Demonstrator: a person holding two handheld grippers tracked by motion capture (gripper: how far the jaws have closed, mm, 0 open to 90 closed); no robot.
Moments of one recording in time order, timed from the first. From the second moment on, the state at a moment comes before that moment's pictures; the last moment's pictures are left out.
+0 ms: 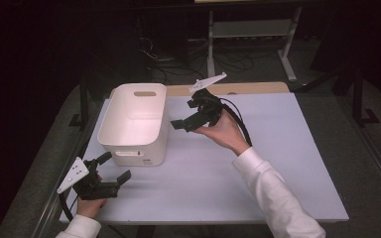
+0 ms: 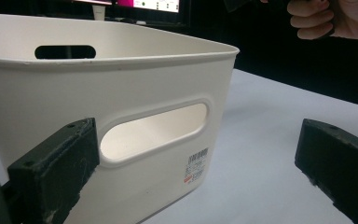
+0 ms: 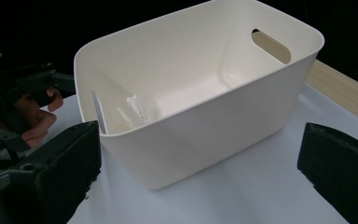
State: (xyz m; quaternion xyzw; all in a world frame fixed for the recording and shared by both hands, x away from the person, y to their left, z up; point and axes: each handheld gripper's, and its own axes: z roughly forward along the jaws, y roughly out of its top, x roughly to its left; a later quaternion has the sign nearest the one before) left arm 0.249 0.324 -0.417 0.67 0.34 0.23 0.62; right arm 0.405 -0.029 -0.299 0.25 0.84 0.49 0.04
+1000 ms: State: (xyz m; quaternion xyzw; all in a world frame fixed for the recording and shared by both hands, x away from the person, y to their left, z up) left arm 0.249 0.323 -0.416 0.67 0.34 0.23 0.61; right arm 0.374 -0.103 -0.324 0.29 0.81 0.51 0.06
